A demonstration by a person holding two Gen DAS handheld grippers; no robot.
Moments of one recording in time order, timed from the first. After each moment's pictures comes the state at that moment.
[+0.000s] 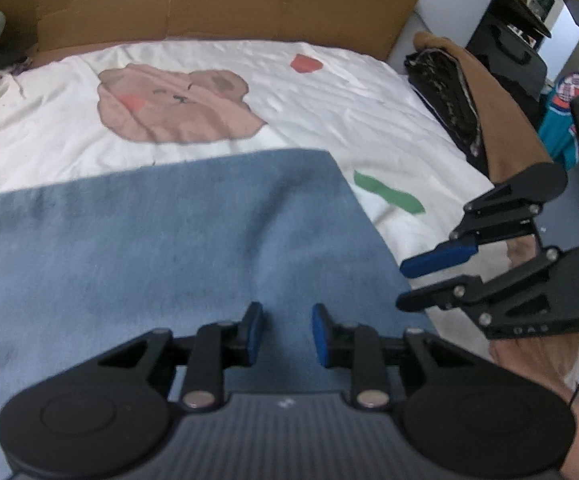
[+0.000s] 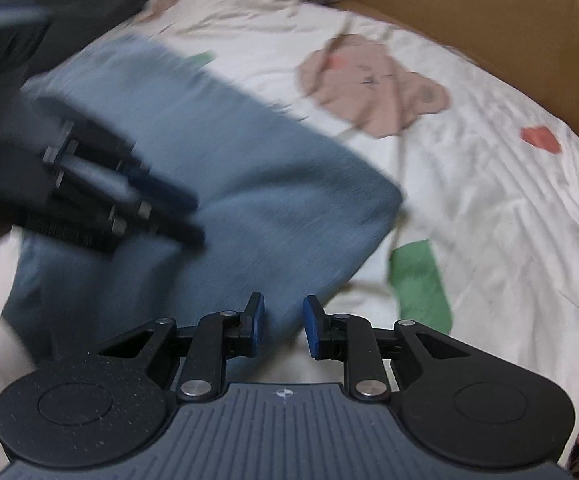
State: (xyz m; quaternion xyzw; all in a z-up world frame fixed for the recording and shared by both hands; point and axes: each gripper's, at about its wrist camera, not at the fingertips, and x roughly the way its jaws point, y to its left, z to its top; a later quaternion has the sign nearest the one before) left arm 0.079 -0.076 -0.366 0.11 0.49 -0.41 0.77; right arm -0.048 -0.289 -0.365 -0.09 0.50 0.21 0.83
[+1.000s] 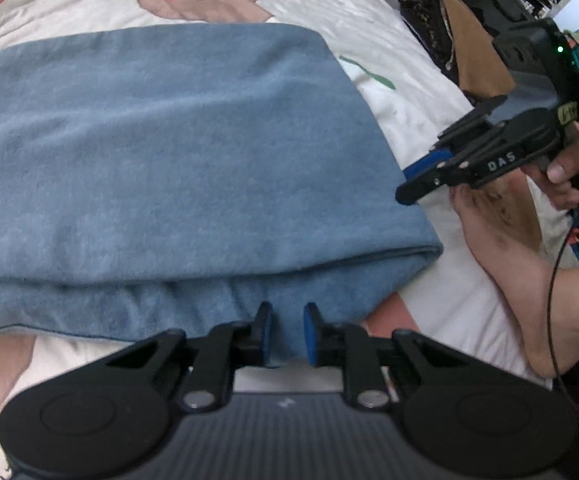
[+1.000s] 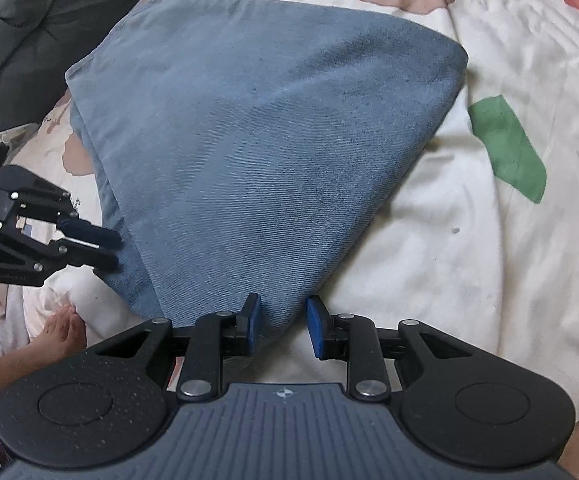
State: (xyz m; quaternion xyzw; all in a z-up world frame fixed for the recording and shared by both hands) left arm 0.011 0.008 -0.367 0.11 0.56 -0.40 0.72; right arm -0.071 -0.302 -0.390 0.06 0.61 0.26 0.75
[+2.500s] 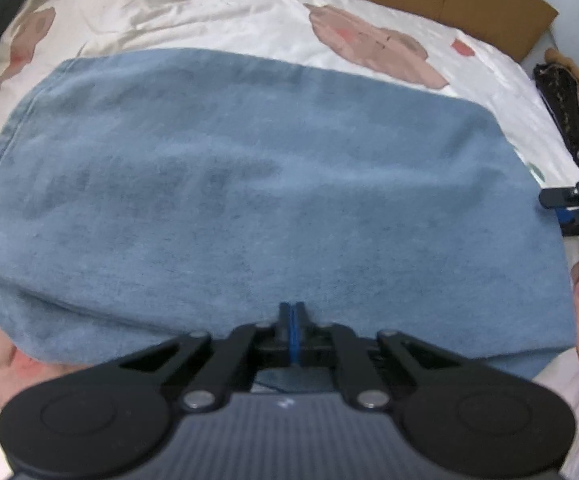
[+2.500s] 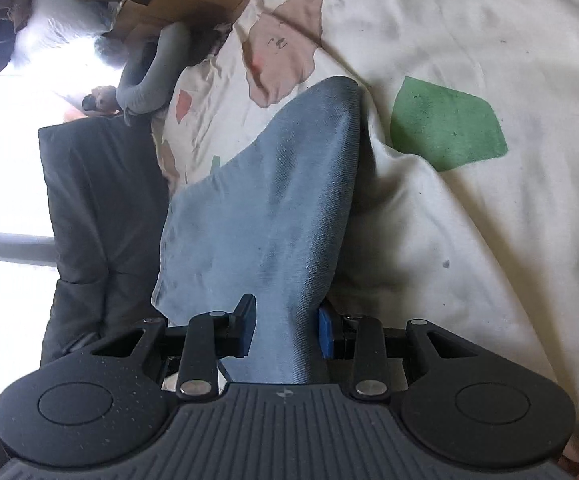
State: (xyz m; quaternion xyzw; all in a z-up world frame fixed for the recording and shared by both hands) left arm 0.083 0.063 -0.372 0.08 0.56 -0.23 0.79; right arm -0.041 -0.374 -0.438 0.47 0.50 0.20 0.70
